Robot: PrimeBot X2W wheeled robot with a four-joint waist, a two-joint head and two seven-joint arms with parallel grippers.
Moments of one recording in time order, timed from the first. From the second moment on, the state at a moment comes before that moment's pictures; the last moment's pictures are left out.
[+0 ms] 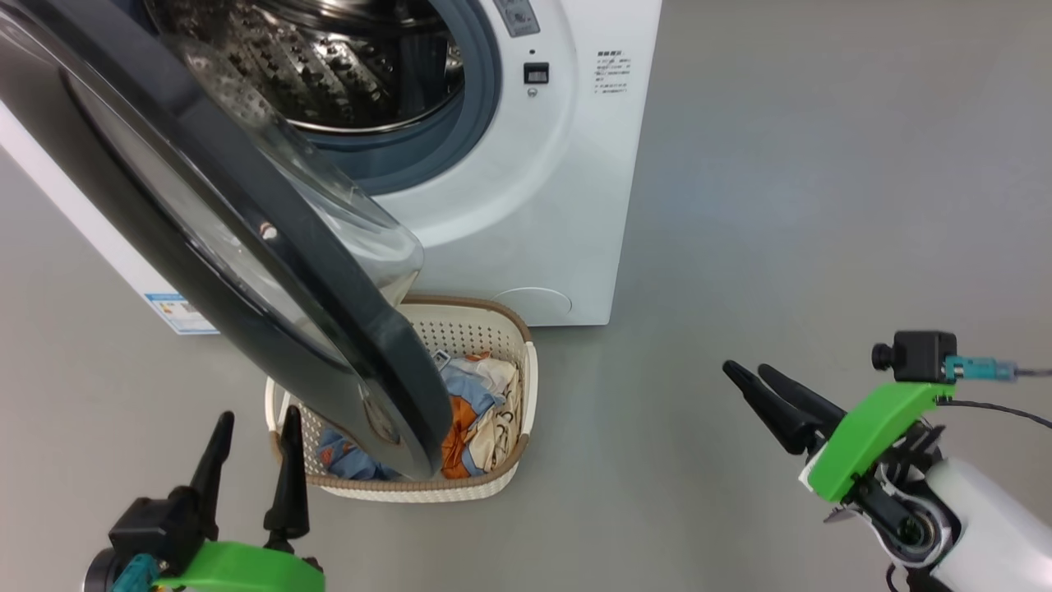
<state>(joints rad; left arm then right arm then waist) -0.07 0.03 -0.03 0.17 -0.26 -0.13 -0.26 -0.45 -0.48 0.62 0.43 1.29 0.12 0.03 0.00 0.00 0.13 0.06</state>
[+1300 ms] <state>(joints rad) -0.04 0.03 -0.02 0.17 -0.25 -0.13 -0.26 -0.14 -0.27 0.01 0.43 0.37 0.12 -0.25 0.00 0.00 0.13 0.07</state>
